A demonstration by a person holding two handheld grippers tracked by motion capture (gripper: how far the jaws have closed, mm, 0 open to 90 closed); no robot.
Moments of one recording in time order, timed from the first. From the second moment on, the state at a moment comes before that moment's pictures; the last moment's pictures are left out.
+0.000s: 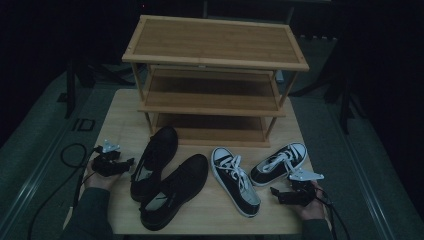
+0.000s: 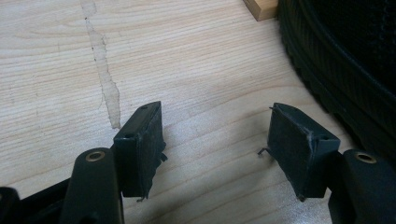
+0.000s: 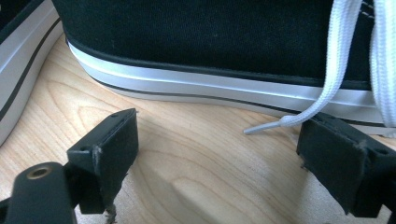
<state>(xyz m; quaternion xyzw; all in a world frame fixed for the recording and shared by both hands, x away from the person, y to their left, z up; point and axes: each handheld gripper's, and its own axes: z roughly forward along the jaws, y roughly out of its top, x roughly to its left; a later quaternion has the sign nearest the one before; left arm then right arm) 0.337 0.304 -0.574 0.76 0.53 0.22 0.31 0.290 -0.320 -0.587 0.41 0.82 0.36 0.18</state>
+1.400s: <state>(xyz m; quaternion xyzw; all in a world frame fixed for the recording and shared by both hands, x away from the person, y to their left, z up) 0.325 0.288 -0.477 0.83 0.47 0.14 0.27 0.290 -0.320 -0.587 0.41 0.82 0.36 0.18</state>
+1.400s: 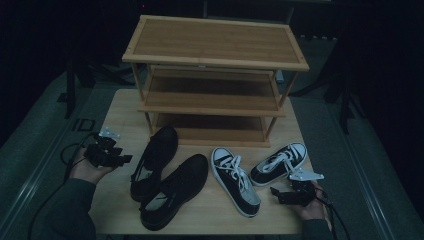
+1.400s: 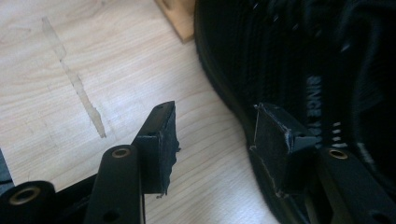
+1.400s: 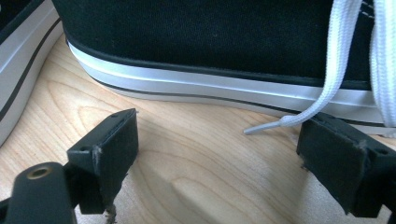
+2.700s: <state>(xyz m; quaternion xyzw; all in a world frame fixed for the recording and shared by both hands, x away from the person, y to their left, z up) 0.337 0.231 -0.465 0.87 0.43 0.15 0.20 0.290 -0.320 -0.587 0.41 0.82 0.36 0.18</state>
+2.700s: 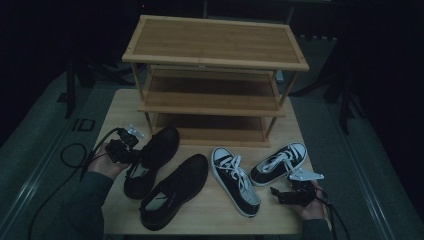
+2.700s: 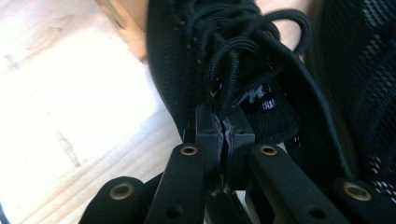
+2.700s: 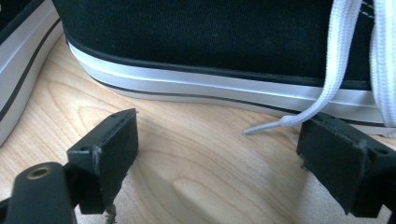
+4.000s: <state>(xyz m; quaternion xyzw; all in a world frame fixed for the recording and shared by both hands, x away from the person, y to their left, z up) 0.346 0.252 -0.454 0.82 0.49 0.19 0.23 0.291 -0.320 -0.587 0.41 0.82 0.36 0.18</state>
